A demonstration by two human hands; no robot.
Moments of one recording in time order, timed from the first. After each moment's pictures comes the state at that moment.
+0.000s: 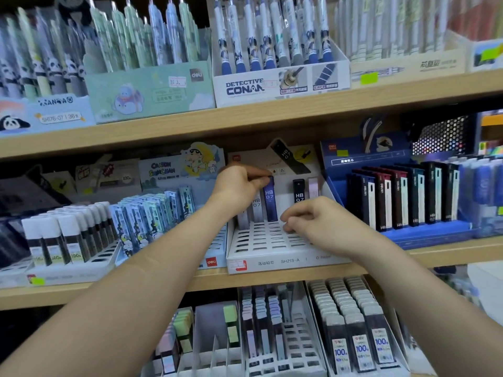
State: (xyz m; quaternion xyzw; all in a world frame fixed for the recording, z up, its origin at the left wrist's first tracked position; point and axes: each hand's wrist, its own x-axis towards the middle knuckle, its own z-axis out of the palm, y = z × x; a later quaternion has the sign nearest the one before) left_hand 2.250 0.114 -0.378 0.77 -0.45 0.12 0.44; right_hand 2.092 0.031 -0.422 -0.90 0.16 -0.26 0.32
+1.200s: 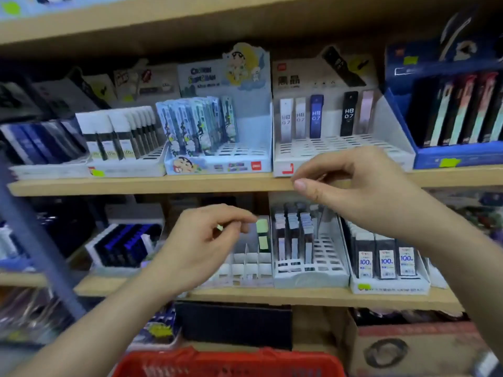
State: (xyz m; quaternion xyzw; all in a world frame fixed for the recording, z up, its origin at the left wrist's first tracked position) left_hand 2.189 0.308 -0.516 0.77 -0.48 0.08 0.41; right_hand 2.057 0.110 -0.461 -0.91 -0.04 -0.29 0.31
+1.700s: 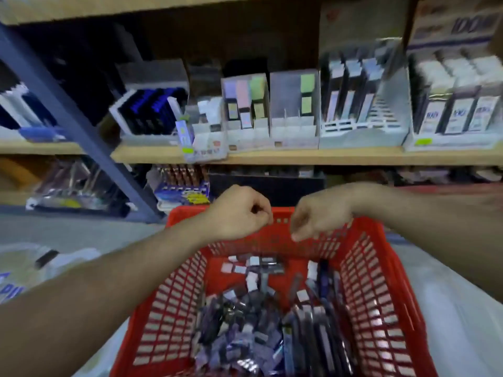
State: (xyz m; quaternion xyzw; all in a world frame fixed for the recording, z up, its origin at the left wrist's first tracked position) left_hand 2.189 0.385 -0.680 0.85 -0.47 -0.17 0.20; right_hand 2.117 0.208 -0.679 -0.90 -0.01 0.37 0.22
